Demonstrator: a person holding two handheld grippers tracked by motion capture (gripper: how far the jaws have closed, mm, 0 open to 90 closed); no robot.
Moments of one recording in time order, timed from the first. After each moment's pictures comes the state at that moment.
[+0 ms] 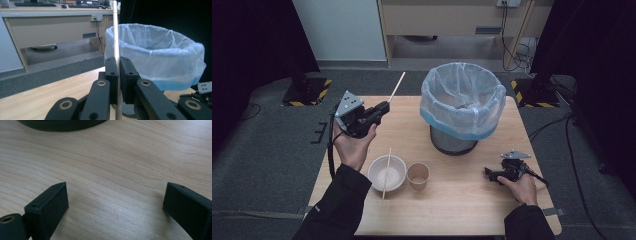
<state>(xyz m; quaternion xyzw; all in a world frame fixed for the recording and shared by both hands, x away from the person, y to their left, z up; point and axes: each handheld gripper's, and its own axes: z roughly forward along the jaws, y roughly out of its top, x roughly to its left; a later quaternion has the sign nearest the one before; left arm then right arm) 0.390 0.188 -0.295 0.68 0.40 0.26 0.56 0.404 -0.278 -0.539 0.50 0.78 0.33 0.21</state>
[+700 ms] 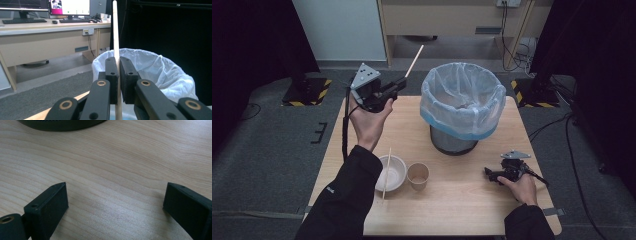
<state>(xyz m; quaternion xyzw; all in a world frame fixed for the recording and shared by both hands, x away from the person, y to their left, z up) 0.425 0.149 -0.253 0.67 0.36 0.27 0.59 0.405 -0.278 -0.539 0.50 0.77 0.33 0.21</state>
